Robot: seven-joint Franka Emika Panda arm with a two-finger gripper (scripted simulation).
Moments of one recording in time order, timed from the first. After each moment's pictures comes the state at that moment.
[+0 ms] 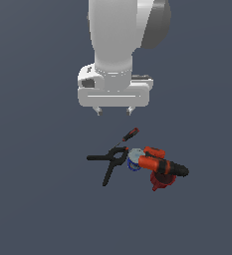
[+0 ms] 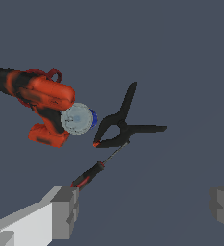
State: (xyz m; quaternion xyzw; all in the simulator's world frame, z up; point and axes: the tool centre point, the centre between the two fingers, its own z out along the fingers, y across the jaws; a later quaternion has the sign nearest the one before) arm -0.002 -0.004 0.305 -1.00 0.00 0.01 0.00
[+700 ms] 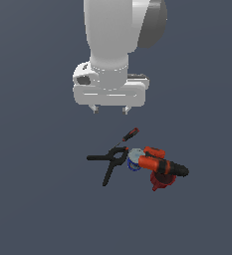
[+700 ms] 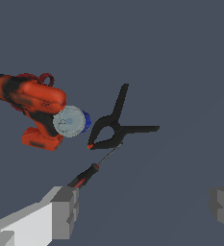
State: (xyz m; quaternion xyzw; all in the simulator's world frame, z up) arm -0.002 -0.017 0.308 -1.00 0.02 0.00 -0.01
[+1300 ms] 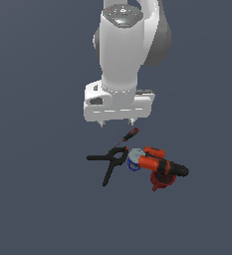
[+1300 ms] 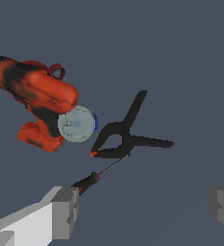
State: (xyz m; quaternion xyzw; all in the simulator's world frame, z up) arm 0.018 0.005 0.269 -1.00 -0.06 0.00 -0.01
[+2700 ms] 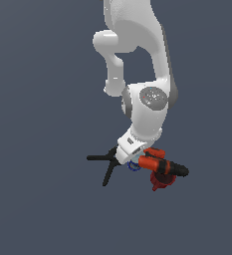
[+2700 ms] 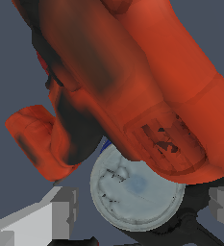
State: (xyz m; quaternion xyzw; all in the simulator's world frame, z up) arm 0.051 0.092 0.122 -0.95 -0.31 0.00 0.00
